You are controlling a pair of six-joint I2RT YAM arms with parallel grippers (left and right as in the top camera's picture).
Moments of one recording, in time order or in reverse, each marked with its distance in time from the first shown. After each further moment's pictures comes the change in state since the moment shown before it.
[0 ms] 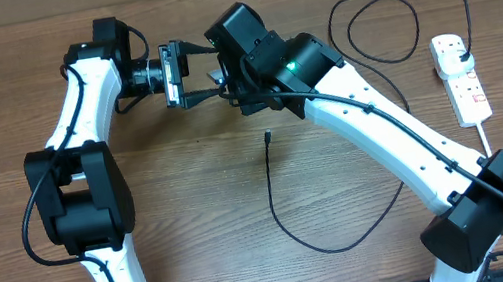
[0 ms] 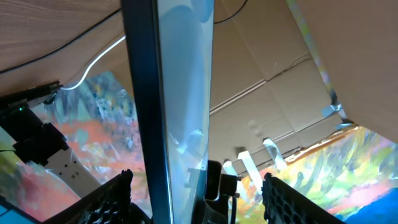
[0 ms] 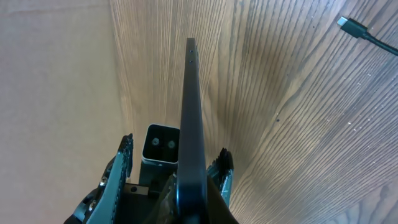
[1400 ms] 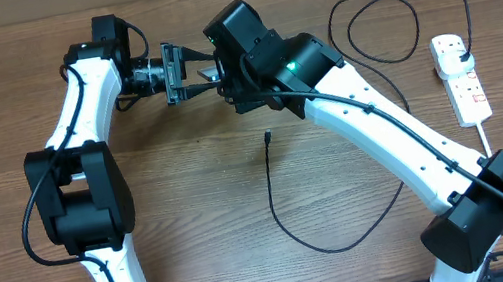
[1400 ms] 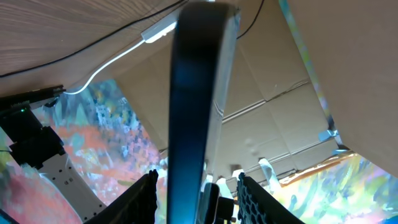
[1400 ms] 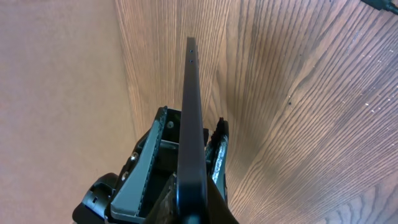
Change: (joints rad) left arm 0.000 0.000 0.000 0.050 -0.070 -0.128; right arm 0.001 -0.001 0.000 0.042 -0.042 0.032
